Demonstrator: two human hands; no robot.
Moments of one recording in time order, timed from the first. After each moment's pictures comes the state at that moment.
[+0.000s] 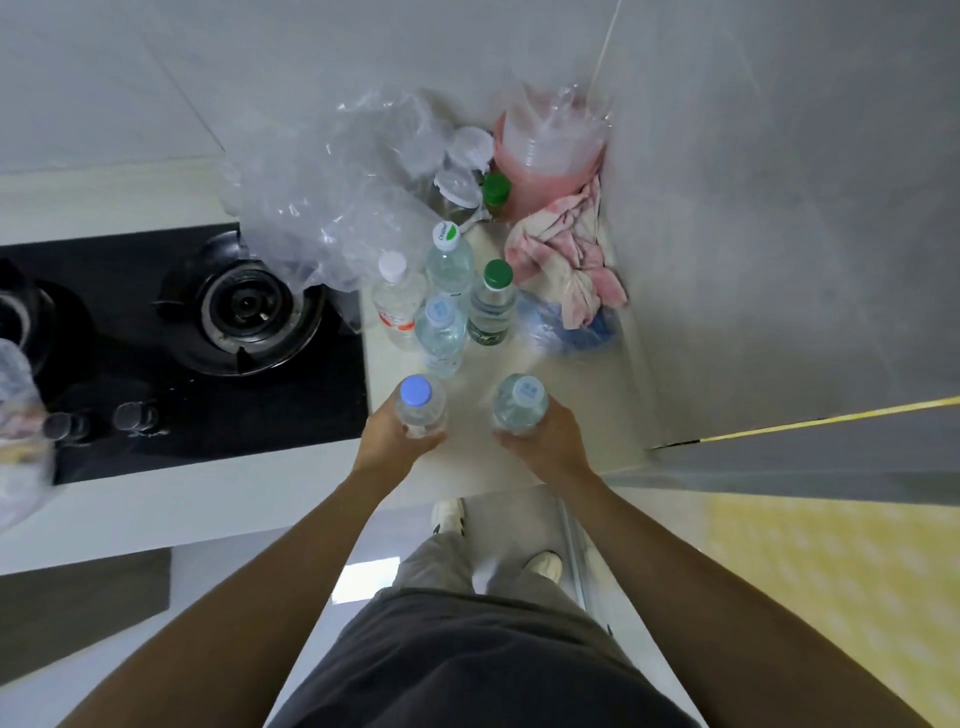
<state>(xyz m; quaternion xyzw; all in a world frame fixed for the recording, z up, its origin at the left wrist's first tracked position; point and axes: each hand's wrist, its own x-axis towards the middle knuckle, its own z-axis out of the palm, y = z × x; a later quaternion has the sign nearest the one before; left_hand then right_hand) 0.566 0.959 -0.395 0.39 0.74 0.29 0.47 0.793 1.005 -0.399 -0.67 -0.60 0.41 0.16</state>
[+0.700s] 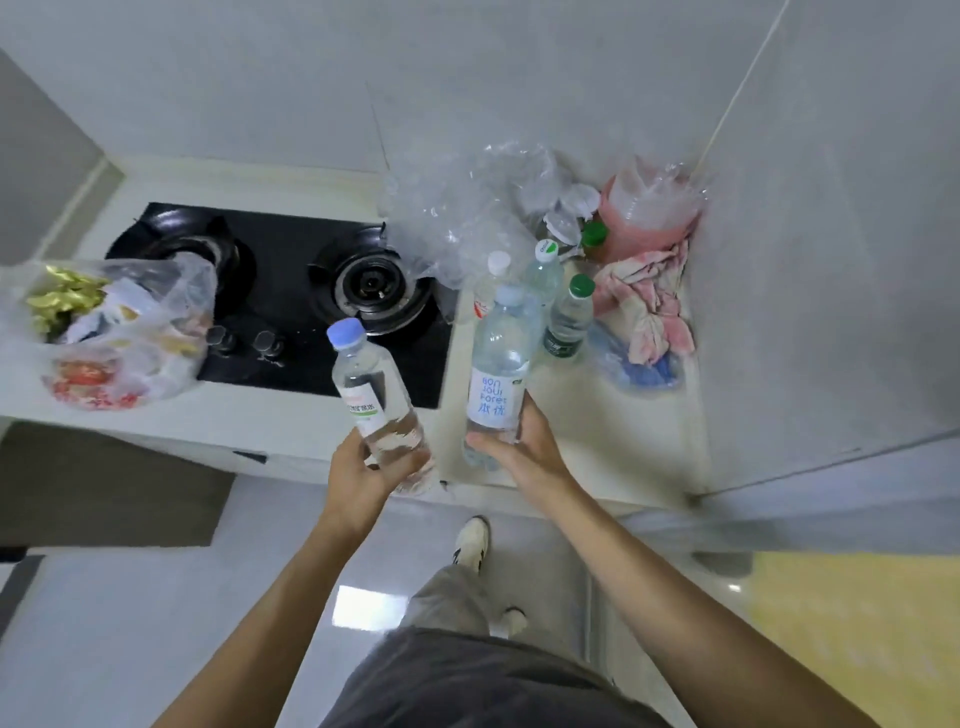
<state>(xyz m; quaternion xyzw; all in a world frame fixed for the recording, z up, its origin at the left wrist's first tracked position) 0.559 0.804 -0.305 0.25 0.72 0.52 0.39 0.737 0.941 -0.320 -0.43 -0.56 0.67 0.23</state>
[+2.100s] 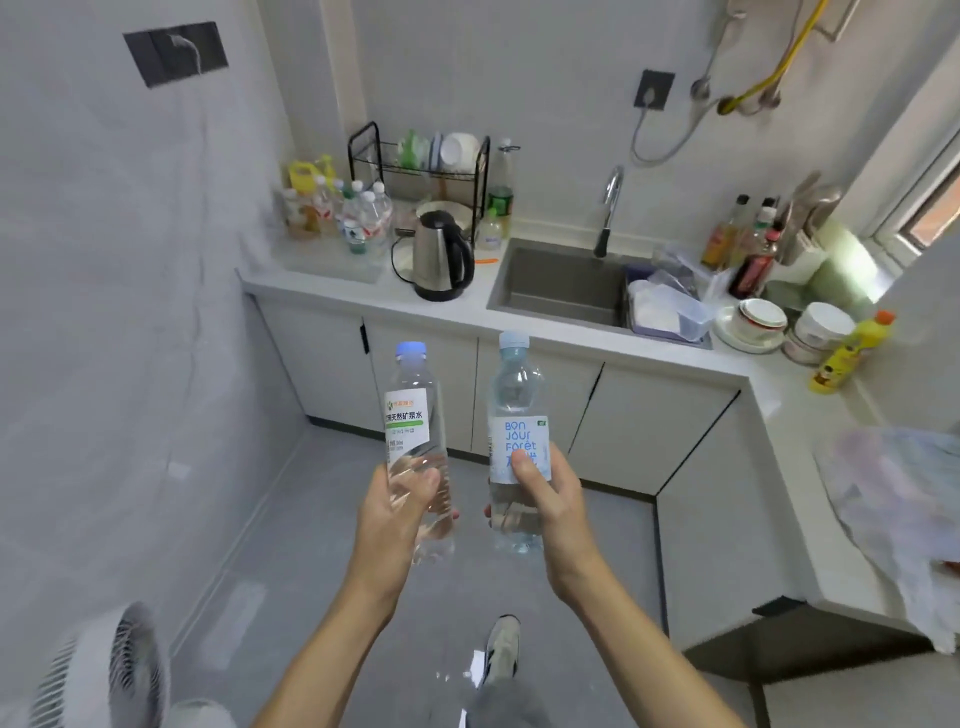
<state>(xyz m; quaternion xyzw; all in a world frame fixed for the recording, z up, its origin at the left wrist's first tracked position) 0.357 -0.119 -0.191 -0.30 0.55 0.74 -0.24 0.245 0.019 -0.182 0.12 -0.61 0.73 -0.27</state>
